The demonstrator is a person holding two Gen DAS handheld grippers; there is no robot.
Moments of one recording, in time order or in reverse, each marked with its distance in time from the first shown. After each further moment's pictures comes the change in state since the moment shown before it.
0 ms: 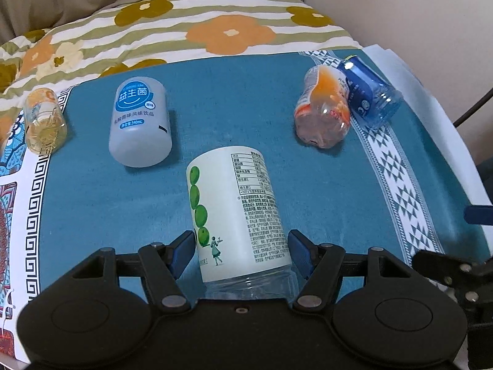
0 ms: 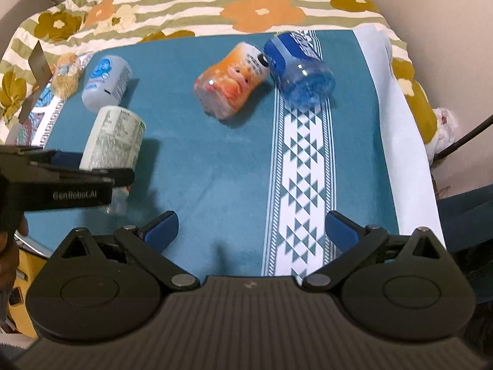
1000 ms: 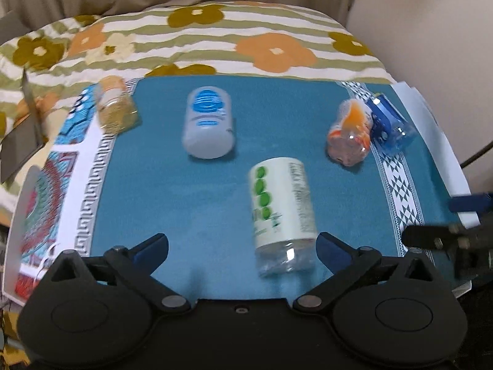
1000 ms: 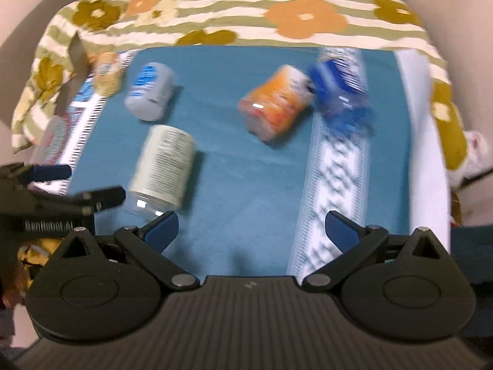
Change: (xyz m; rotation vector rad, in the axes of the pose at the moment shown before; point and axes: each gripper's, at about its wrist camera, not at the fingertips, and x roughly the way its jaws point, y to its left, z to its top) left arm -0.071 0.029 -0.020 -0.160 -0.042 0.076; right arm -0.017 0.027 0.048 -0.103 0.038 0.172
